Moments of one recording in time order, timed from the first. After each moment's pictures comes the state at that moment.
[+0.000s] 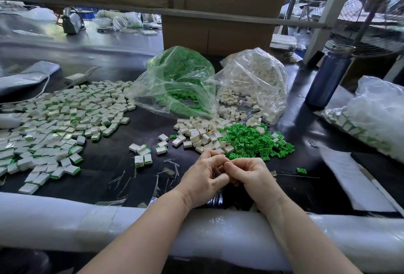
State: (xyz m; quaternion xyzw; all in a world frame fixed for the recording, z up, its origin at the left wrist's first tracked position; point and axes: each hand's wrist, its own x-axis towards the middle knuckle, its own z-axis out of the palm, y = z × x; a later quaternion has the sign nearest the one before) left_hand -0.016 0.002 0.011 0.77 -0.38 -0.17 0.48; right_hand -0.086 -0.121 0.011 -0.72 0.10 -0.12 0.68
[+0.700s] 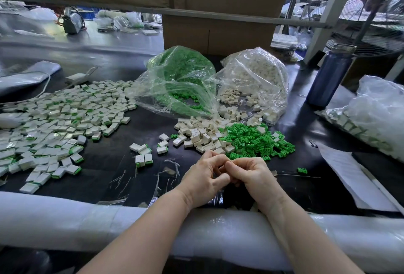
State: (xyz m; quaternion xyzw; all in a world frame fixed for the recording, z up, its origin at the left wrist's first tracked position) left_hand -0.015 0.001 0.008 0.77 -0.38 -0.18 0.48; right_hand -0.086 -0.121 0.012 -0.71 0.11 -0.11 0.69
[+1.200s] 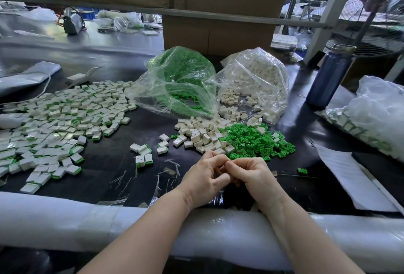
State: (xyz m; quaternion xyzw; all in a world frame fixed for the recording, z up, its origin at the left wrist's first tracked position) left_hand -0.016 0.002 0.011 0.78 -0.38 -0.17 0.47; right_hand -0.086 -0.120 0.012 -0.70 0.11 -0.11 0.70
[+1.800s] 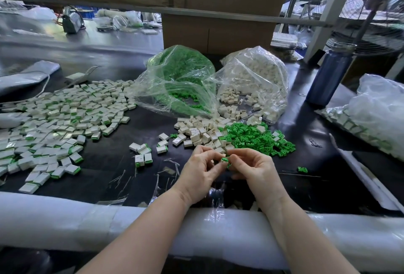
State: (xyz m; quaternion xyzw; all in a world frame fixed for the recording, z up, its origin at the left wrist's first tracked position) left_hand -0.010 0.000 0.007 0.77 -0.34 -0.10 0.53; right_hand -0.085 -0.122 0.011 -0.70 0.13 -0.20 0.67
